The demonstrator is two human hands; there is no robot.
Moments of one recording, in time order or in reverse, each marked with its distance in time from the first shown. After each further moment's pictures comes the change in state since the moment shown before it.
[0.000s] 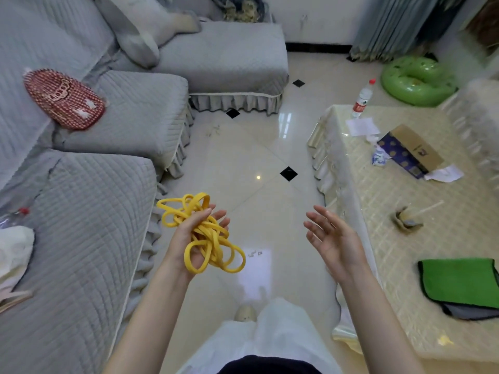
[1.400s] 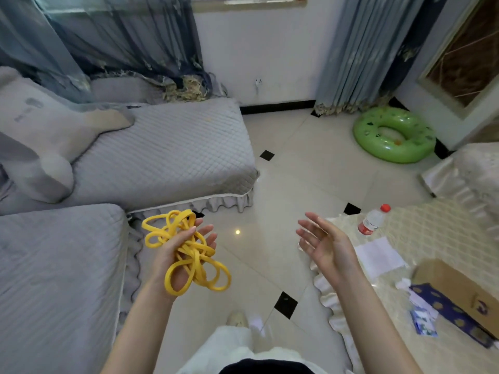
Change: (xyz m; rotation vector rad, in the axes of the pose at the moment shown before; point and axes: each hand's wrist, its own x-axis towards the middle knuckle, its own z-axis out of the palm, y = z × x) left_hand 0.659 0.330 0.375 0.140 -0.192 -0.046; right_hand 0.661 -0.363 0.238 0.095 0.103 -0.125
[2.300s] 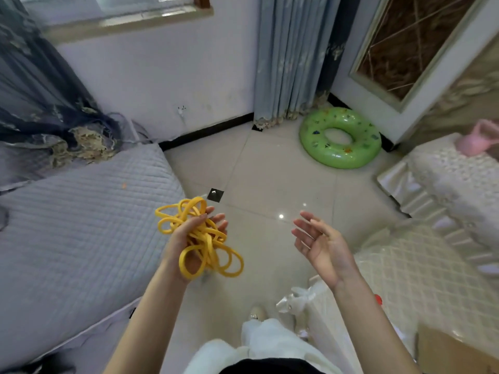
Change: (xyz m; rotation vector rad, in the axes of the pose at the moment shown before) left_hand 0.420 0.076 0.317 0.154 -0.204 -0.204; right_hand 0.350 -0.249 0.013 0.169 0.197 -0.104
